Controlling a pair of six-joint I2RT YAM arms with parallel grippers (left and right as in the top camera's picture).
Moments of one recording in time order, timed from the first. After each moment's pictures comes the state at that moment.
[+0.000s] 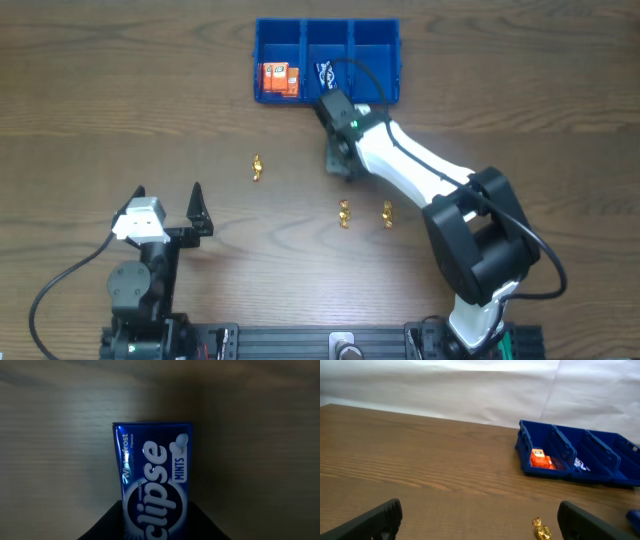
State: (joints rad) left arm -0.03 0.01 0.02 -0.12 0.00 -0.14; right arm 0.56 1.92 1.32 -0.75 0.13 0.56
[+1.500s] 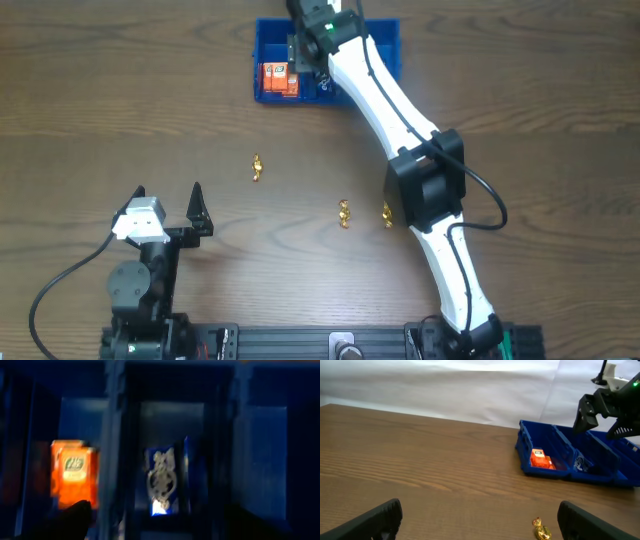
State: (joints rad) left arm -0.03 0.01 0.02 -0.12 0.00 -0.14; right arm 0.51 2.45 2.37 -1.02 0.22 0.44
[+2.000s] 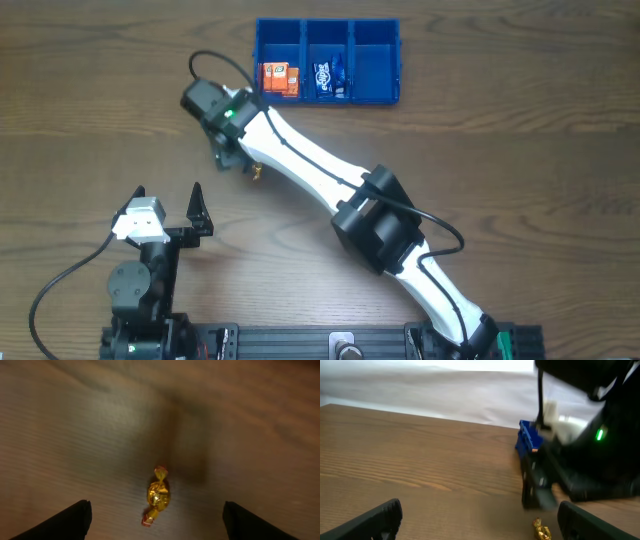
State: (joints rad) left arm -0.03 0.01 0.02 -0.12 0.00 -0.14; right arm 0.87 2.41 2.18 -1.11 0.15 0.62
